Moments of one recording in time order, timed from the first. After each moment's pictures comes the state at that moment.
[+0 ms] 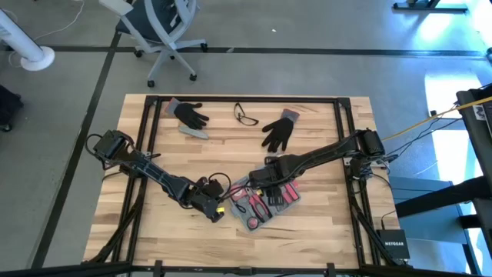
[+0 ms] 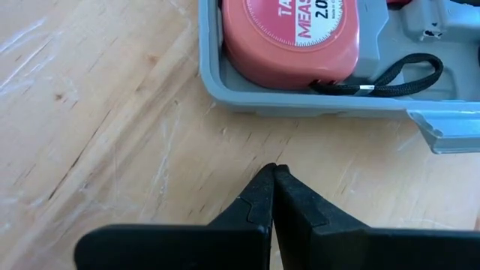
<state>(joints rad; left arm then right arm) -0.45 1.76 0.81 -0.10 -0.38 -0.93 0.21 1.89 1.35 -0.90 0.05 0.13</state>
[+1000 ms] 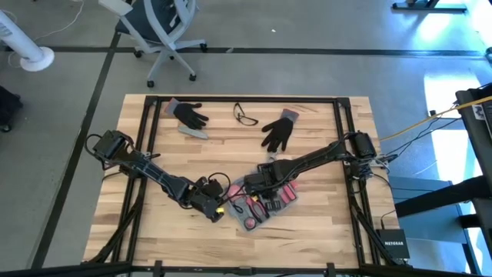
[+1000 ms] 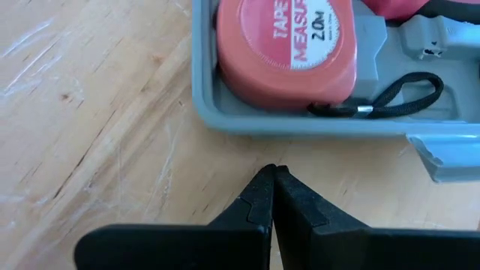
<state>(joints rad) -0.45 1.75 0.81 -0.11 -0.39 -0.94 0.21 2.03 1.36 -0.80 -0.02 0.02</state>
